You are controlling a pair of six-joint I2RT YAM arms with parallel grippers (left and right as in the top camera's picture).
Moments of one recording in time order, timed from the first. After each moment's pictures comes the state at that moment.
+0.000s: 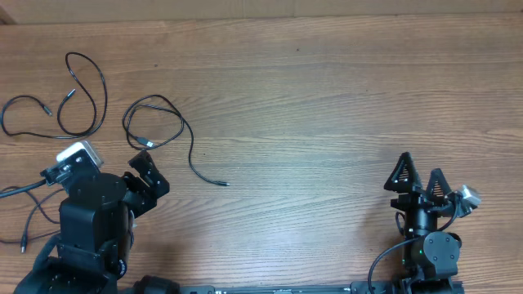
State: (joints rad) left arm -0.28 0.77 1.26 -1.18 -0.41 -0.70; right arm 0.10 0.01 0.02 -0.01 0.29 0.62
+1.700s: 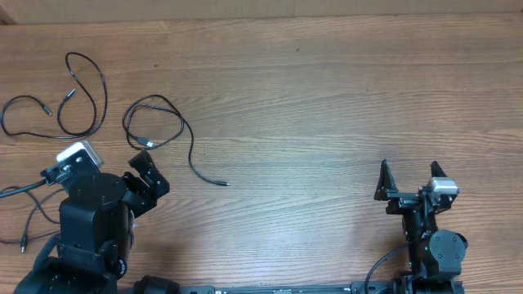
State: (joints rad) left arm -0.28 0.77 1.26 -1.18 -0.41 -0.70; right arm -0.03 0.01 0.02 -0.03 -0.02 0.06
